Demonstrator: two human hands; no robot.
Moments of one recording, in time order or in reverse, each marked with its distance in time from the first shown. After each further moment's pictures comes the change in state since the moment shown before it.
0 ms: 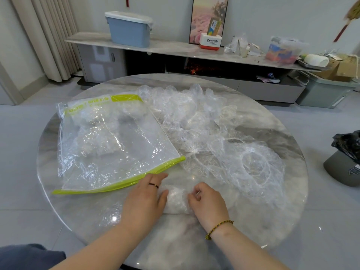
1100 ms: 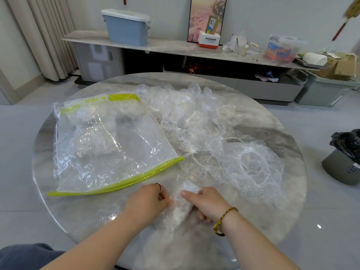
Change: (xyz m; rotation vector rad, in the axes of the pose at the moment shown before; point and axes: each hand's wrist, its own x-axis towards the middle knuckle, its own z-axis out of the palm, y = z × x) left_hand 0.017 0.002 0.002 -0.069 -0.445 -0.208; right_hand 0.004 -0.010 -0.022 0.412 -0.328 0.267
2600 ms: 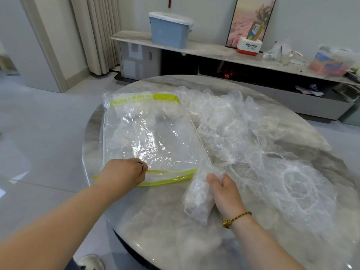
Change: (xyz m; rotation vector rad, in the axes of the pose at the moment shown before) left_hand -0.006 -0.091 -0.095 0.661 0.476 0.213; right_hand 0.031 -0.034 0.046 0.254 0.190 -0.327
